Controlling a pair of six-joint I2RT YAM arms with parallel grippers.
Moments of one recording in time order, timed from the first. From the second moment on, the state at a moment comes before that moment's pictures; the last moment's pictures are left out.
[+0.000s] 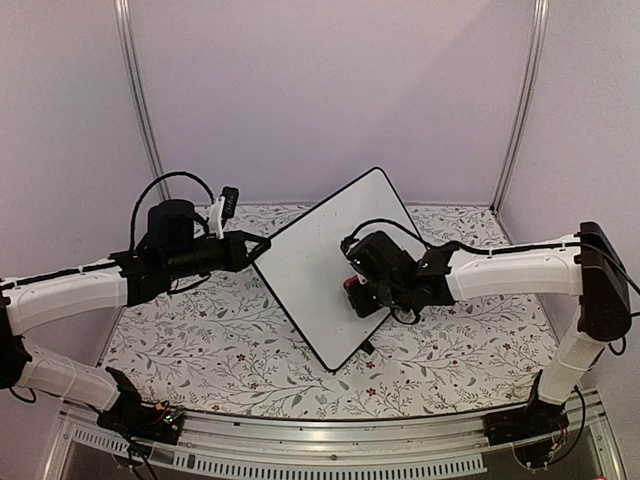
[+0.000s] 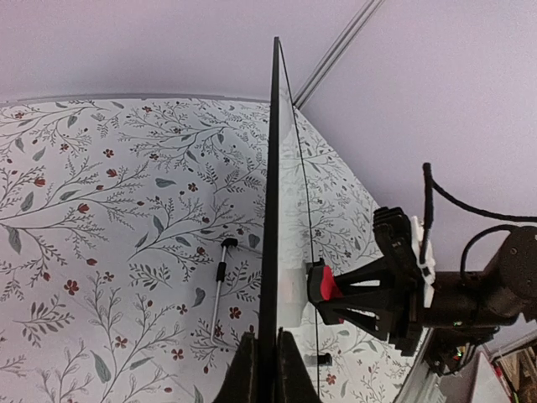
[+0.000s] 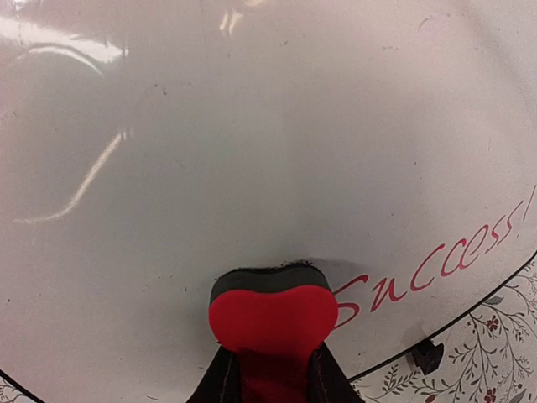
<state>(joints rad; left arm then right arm) -0.65 1.21 0.75 0.16 0.23 -0.49 1.02 1.73 1.20 -0.34 0.37 0.33</state>
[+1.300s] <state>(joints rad) -0.65 1.21 0.75 0.16 0.22 -0.51 0.92 1.71 1.12 -0.33 0.32 0.34</state>
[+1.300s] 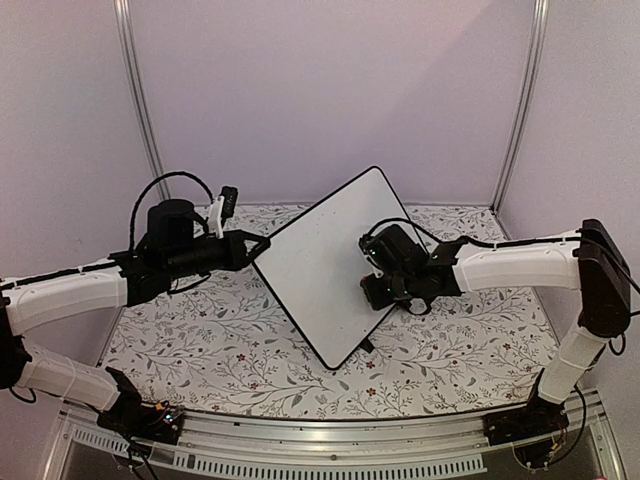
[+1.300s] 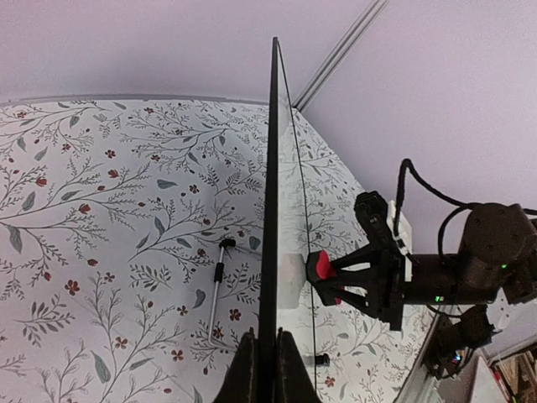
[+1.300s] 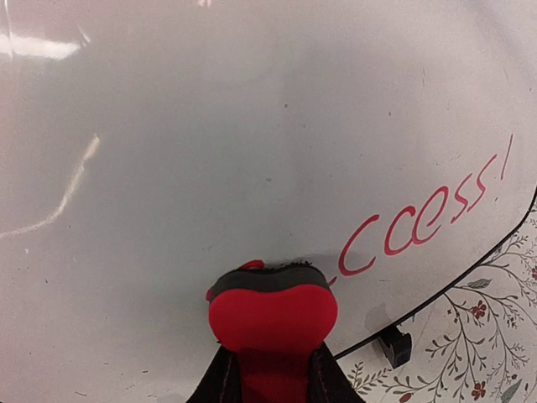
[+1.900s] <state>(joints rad) -0.65 1.21 0.75 0.16 0.22 -0.51 0.89 1.71 1.14 -0.25 0.28 0.33</state>
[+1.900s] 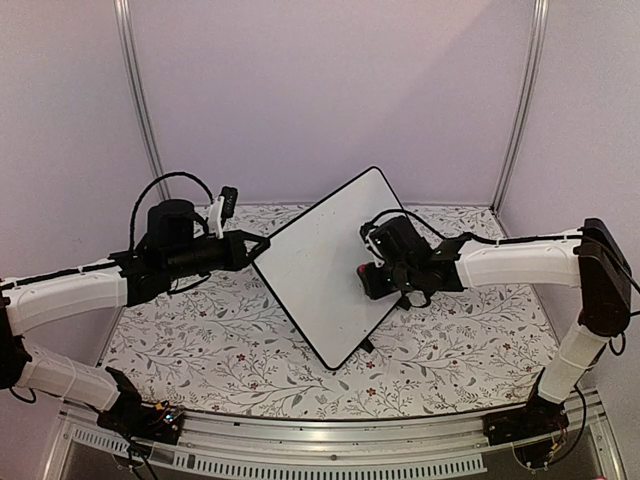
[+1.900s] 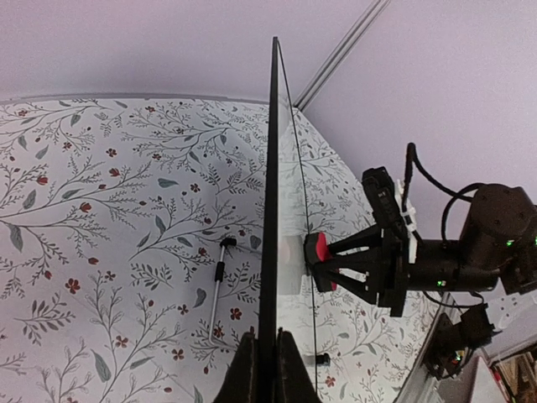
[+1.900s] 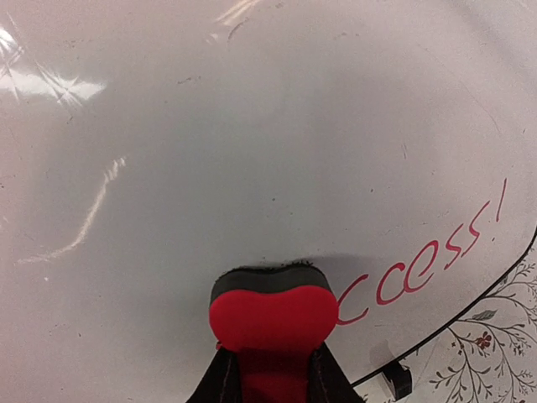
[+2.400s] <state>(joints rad) -0.65 1.21 0.75 0.16 0.22 -0.51 0.92 1.66 0.99 -0.21 0.23 0.37</state>
